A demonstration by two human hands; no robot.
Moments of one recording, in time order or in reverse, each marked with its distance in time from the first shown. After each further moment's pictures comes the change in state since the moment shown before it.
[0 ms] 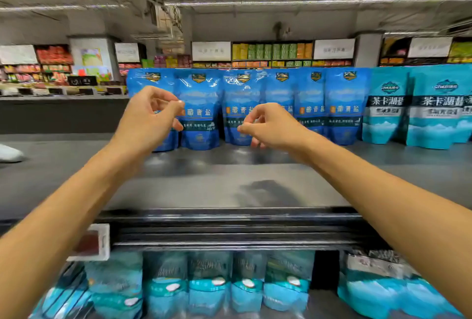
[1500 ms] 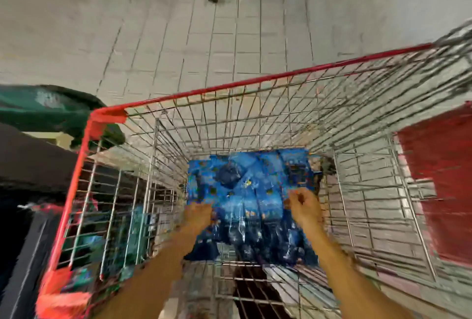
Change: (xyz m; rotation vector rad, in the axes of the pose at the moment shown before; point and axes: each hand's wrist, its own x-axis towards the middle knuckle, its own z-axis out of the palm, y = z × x) left_hand -0.895 -0.015 0.590 0.444 -1.931 -0.569; right_hand -0.990 0.437 -0.086 0.259 1.459 1.782
